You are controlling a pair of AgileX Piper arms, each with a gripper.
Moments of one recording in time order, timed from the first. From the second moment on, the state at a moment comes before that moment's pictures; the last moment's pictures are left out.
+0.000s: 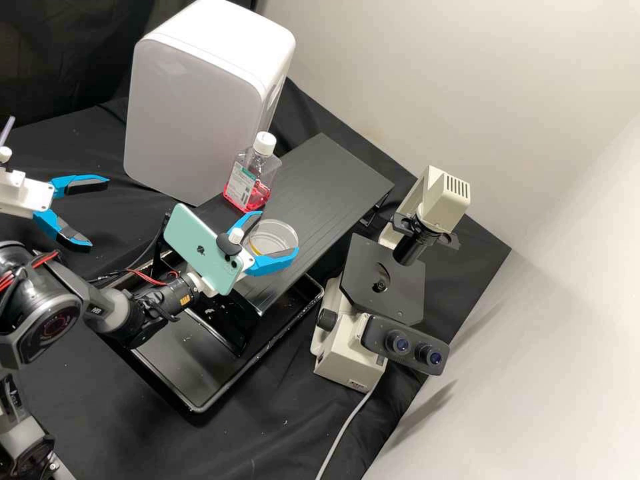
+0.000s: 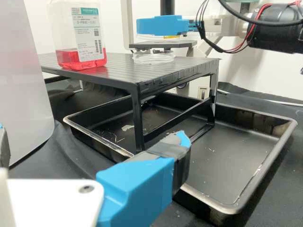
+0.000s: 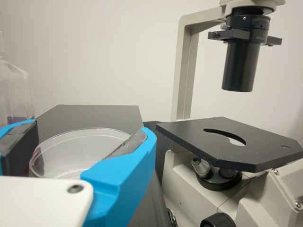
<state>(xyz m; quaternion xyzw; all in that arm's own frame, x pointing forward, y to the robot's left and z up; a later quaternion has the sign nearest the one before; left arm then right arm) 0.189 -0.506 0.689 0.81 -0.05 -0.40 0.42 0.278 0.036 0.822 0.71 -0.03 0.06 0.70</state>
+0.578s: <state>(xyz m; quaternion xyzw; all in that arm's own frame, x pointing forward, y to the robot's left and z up) 0.189 -0.506 0.689 0.81 -0.05 -0.40 0.42 0.263 0.034 0.819 0.71 -0.02 0.06 0.70</state>
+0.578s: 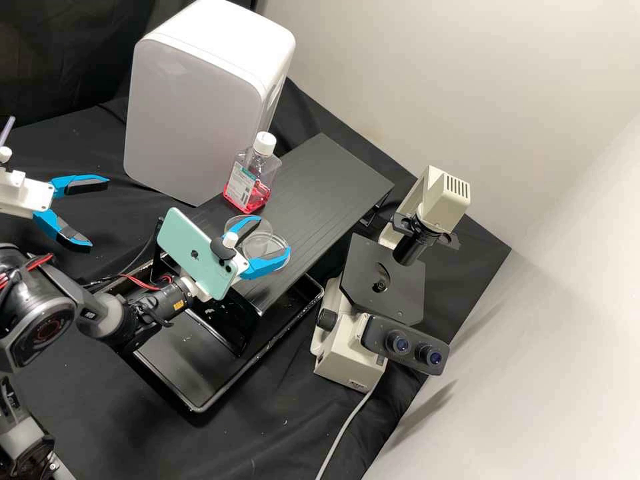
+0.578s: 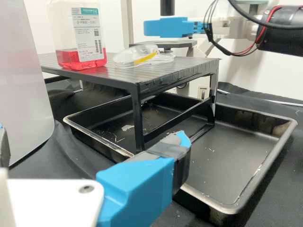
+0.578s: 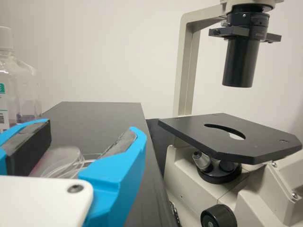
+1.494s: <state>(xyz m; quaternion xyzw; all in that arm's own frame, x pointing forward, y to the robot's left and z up) 0.189 -0.506 0.689 0.81 -0.05 -0.40 0.42 0.250 0.032 0.817 0.70 -0.01 0.06 0.71</state>
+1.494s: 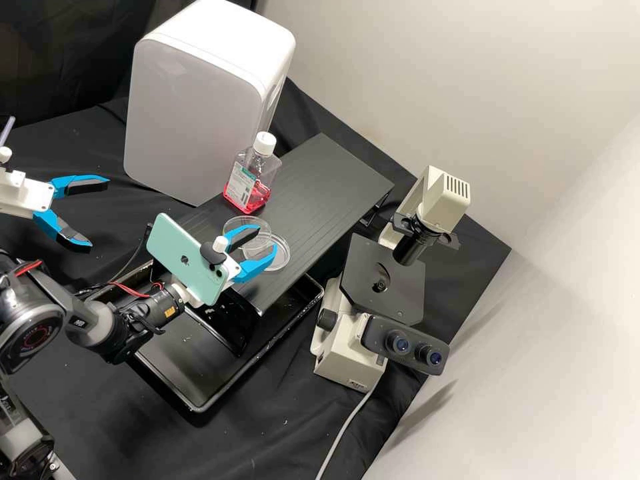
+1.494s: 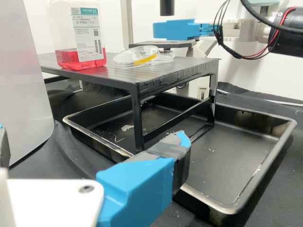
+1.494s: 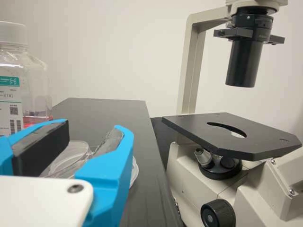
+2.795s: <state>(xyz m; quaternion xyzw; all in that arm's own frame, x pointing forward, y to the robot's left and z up) 0.189 -0.506 0.689 0.81 -0.05 -0.40 0.42 0.267 0.036 0.789 0.69 0.01 0.03 0.72</state>
